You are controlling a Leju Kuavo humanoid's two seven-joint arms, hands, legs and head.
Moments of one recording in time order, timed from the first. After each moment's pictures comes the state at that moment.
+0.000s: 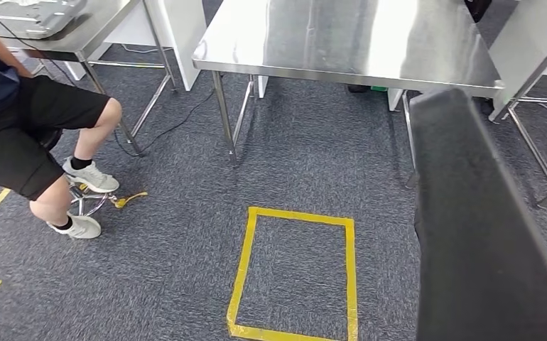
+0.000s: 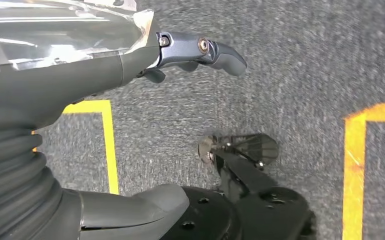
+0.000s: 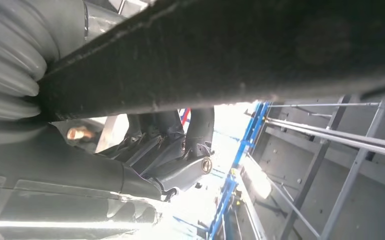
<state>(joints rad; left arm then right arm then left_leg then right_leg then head) -0.01 -0.02 -0.35 -0.20 0.38 0.19 -0.28 0.19 -0.06 0.10 -2.11 0.32 -0.44 -0.43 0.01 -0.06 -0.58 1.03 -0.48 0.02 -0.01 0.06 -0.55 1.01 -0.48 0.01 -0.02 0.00</state>
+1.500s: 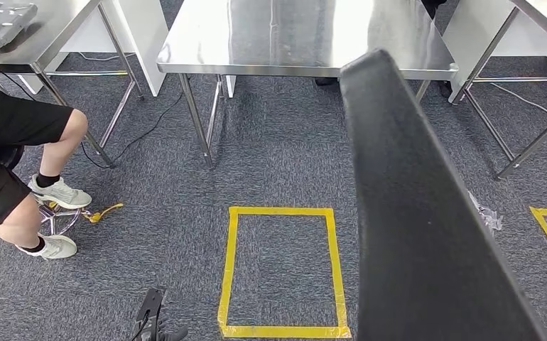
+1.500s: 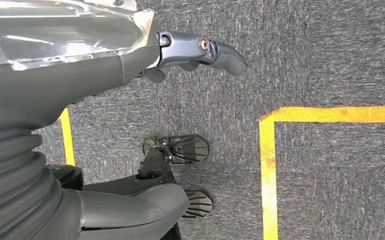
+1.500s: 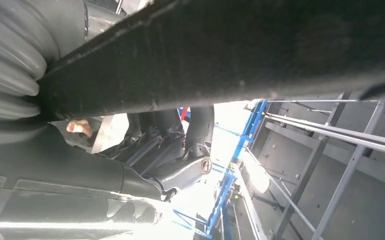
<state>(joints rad) -0.27 -0.04 -0.28 -0.31 0.35 0.27 0.01 0.04 -0.08 0.19 -2.02 0.32 -0.43 -0.39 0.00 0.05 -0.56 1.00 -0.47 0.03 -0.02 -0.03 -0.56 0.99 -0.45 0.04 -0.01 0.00</state>
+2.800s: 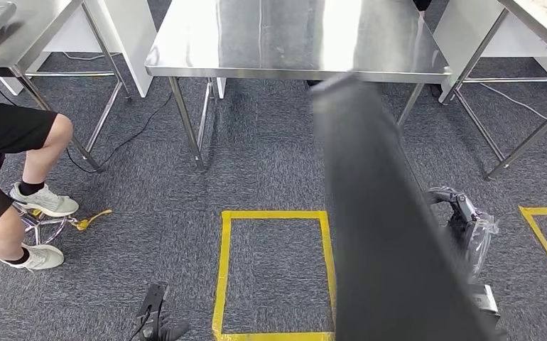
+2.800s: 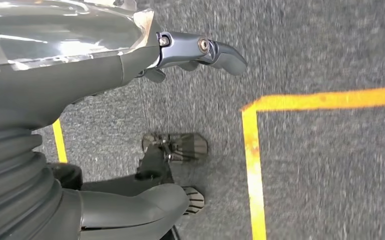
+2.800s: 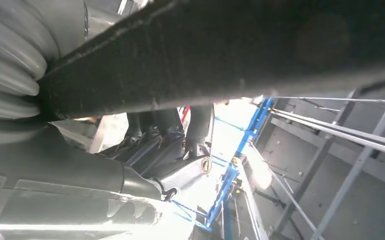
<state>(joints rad) -0.28 -0.05 -0.27 -0.32 0.35 0.25 0.02 0.04 -0.09 0.21 -2.01 0.32 -0.44 -0.40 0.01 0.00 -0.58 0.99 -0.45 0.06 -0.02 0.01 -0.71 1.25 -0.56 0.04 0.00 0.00</state>
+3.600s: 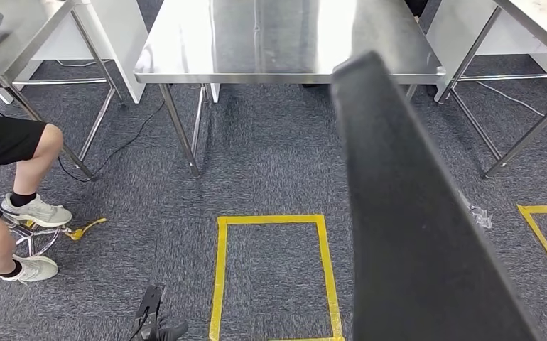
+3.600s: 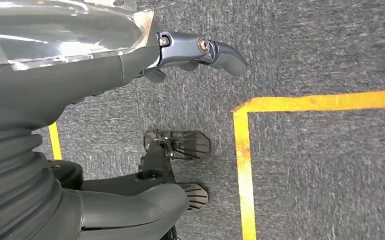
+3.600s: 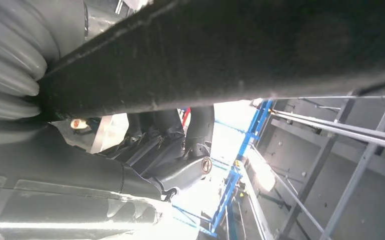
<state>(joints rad) -0.27 -0.04 -0.24 -0.32 0.35 0.27 0.02 0.02 -0.09 0.24 -2.00 0.31 -0.44 -0.38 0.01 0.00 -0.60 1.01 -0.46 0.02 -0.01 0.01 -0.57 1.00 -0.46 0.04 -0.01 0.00</state>
